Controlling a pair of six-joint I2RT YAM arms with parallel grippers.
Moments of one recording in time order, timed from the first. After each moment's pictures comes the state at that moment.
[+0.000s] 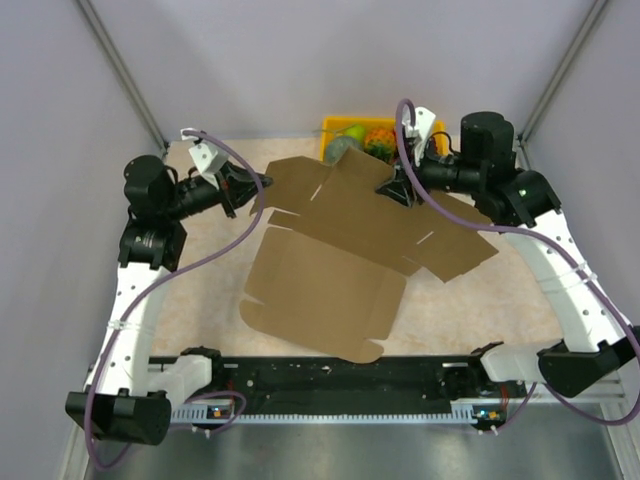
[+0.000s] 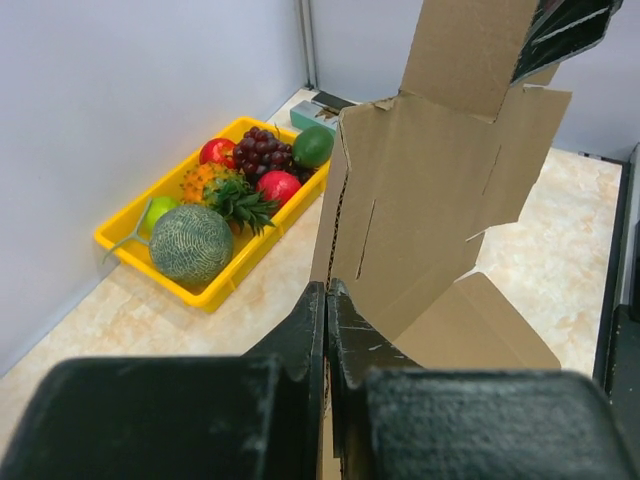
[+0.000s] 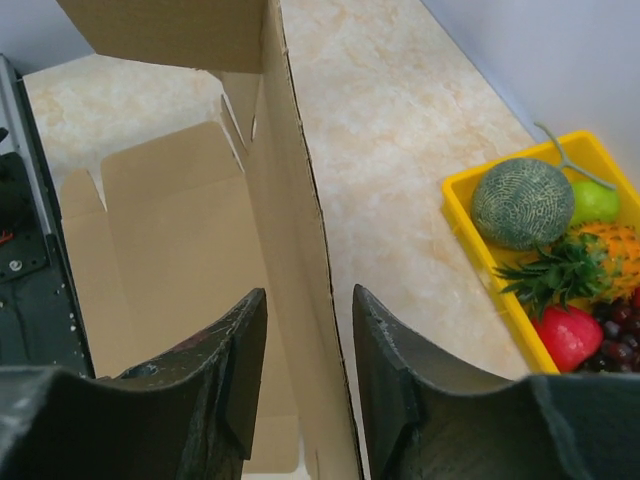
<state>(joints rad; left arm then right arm) -0.08 1.04 1.19 -0.12 0.99 0.05 0.47 1.29 1.63 -0.71 -0.58 -0.27</state>
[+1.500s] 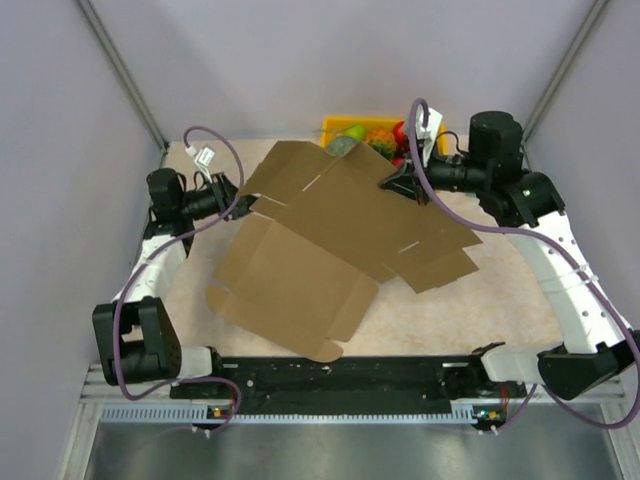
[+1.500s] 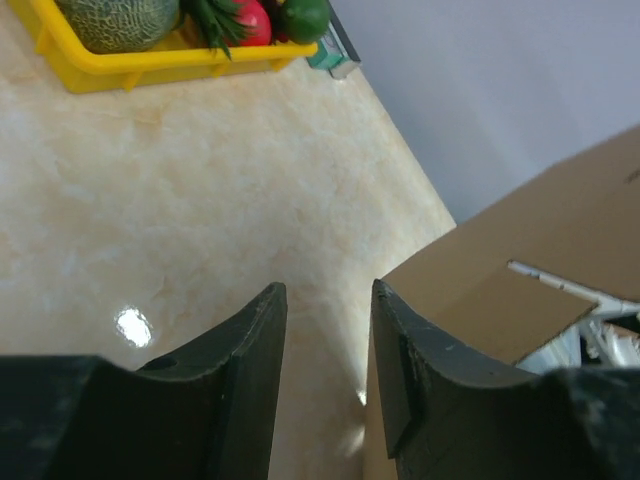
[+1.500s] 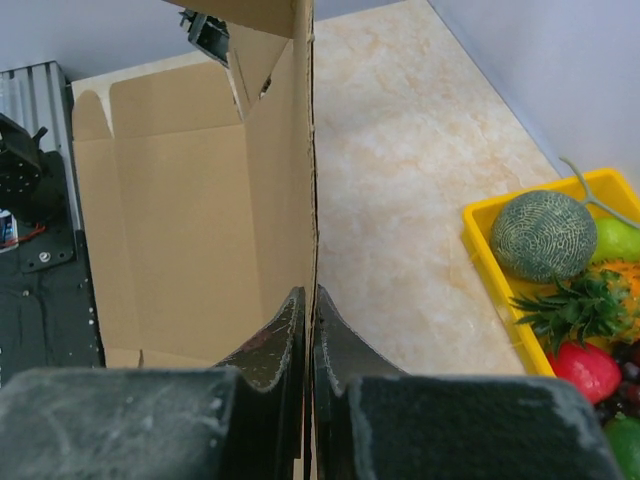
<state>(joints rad) 0.12 1.37 0.95 0.12 1.13 -0.51 0.42 1.28 1.60 -0.67 -0.73 -0.31</state>
